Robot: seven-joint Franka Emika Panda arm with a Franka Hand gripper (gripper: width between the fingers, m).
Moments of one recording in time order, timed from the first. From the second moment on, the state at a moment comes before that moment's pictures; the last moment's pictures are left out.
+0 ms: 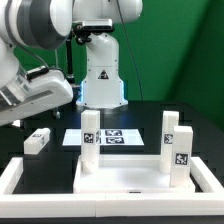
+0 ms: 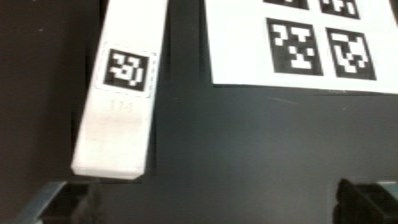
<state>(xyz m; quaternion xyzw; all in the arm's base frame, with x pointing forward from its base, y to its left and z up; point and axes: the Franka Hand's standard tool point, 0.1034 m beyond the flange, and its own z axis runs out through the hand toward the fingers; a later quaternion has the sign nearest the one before) 0.435 -0.184 0.074 -0.94 0.00 0.29 0.19</state>
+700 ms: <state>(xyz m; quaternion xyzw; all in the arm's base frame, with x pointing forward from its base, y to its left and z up) 0.430 -0.215 0.041 -0.87 -0.02 0.47 0.16</state>
